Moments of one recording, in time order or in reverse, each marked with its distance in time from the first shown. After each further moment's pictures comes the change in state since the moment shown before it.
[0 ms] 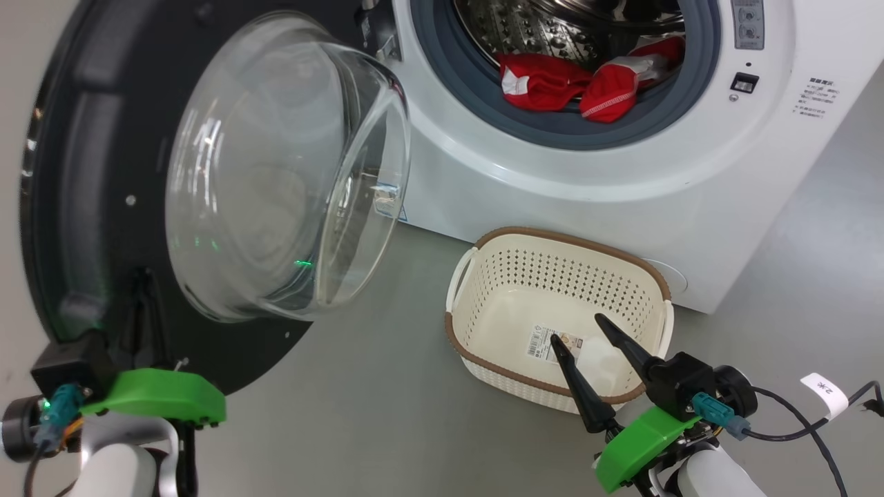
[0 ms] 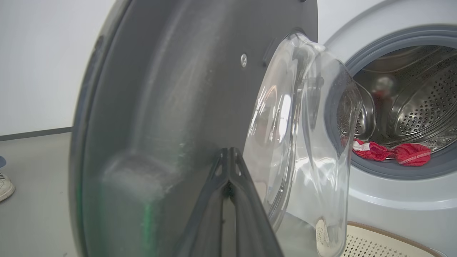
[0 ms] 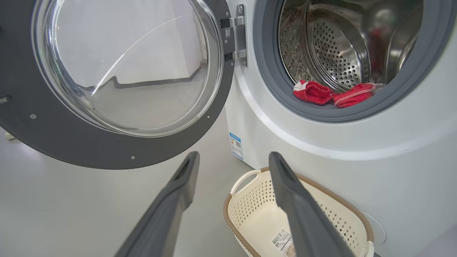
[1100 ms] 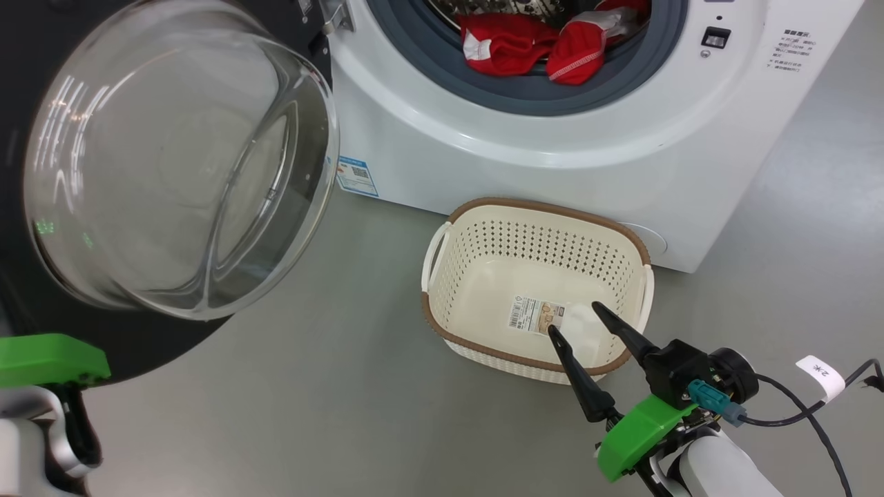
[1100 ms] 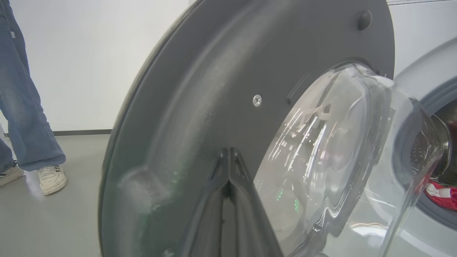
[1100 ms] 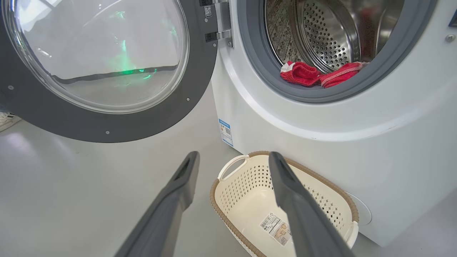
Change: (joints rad) left arm -0.101 0.012 0.277 0.113 0.009 -0.010 -0.043; right arm -0.037 -0.030 0.032 -0.003 -0.010 0.000 0.016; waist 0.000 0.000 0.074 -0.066
